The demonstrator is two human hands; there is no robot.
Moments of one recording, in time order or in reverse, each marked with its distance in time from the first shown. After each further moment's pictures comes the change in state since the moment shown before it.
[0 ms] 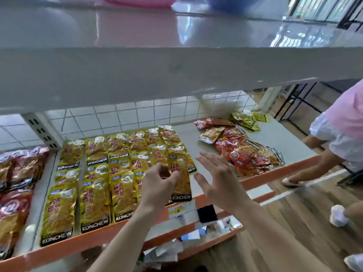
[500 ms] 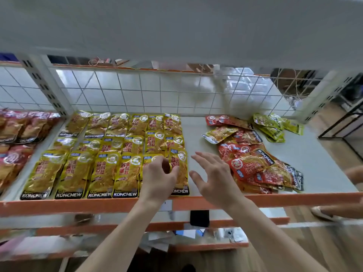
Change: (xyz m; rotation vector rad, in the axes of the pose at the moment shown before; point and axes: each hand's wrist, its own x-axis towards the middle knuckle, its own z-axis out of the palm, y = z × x) left_hand 0.007 0.003 0.079 0.243 0.284 -0.049; right_hand 0.041 0.086 0.013 0.105 -0.155 -0.236
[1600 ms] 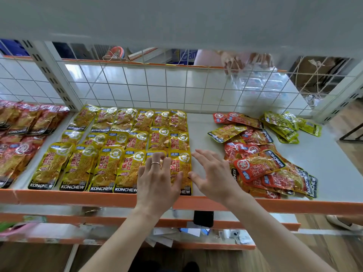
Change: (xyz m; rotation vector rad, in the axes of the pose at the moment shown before) left_hand -0.007 -0.042 0.020 0.627 0.164 0.338; right_hand 0.018 0.016 0.013 -0.024 -0.101 -0.052
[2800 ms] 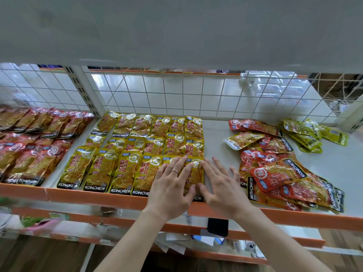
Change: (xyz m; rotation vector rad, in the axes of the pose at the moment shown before) left_hand 0.003 -0.016 -0.006 0.017 -0.263 0.178; right_hand -0.003 -0.006 0.015 -0.107 -0.195 0.005
